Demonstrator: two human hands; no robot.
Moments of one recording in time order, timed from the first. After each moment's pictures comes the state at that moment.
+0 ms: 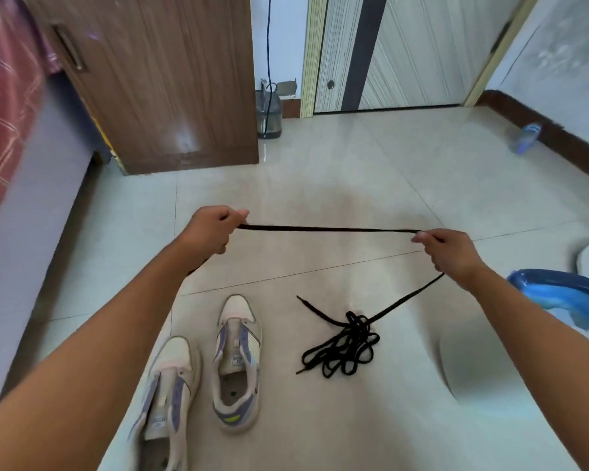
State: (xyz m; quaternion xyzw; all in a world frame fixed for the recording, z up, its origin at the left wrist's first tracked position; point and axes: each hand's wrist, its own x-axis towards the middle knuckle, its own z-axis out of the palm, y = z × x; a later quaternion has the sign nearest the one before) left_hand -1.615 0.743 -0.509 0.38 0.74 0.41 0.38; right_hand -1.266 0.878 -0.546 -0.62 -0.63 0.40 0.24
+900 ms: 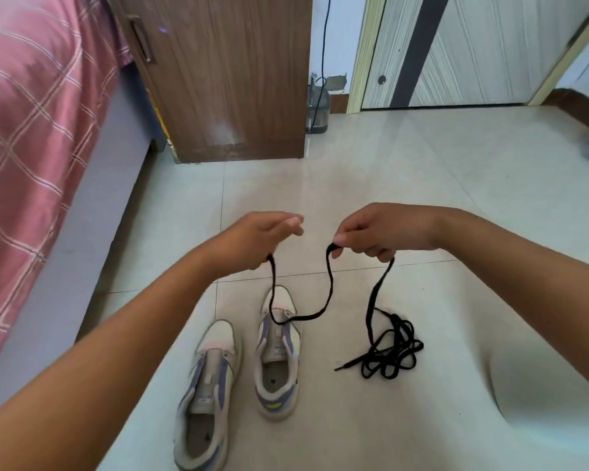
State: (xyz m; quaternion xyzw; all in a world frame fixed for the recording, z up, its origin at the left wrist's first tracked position) left_hand -1.622 0.686 -0.485 0.52 0.69 0.32 0.39; right_hand -1.435 0.810 -0.452 -0.33 -0.79 0.51 -0.12
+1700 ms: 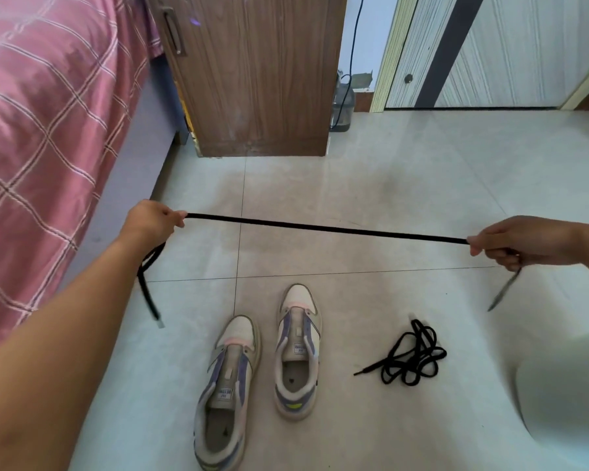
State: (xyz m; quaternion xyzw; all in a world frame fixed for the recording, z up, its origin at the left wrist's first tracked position) left_hand -1.797 0.651 -0.543 0.27 0.90 0.27 0.20; right_hand -1.324 0.897 -0.490 -0.54 -0.66 0.51 -0.09
